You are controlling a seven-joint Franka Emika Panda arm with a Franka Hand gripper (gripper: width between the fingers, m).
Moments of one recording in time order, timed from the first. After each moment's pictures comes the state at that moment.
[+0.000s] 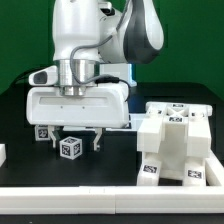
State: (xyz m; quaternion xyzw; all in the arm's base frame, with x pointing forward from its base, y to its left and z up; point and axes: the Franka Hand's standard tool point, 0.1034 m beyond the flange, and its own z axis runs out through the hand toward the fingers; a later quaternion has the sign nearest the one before) arm 0.485 -0.085 0.003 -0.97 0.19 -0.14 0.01
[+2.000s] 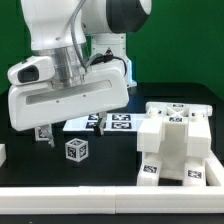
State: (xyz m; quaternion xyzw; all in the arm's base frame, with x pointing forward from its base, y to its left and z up) arm 0.520 -0.084 0.033 -0.98 -0.20 -0.02 0.06
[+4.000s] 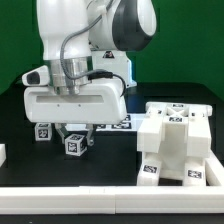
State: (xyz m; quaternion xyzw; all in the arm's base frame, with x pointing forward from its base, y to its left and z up) arm 0.476 -0.082 0.009 -0.97 0.21 -0.04 0.05
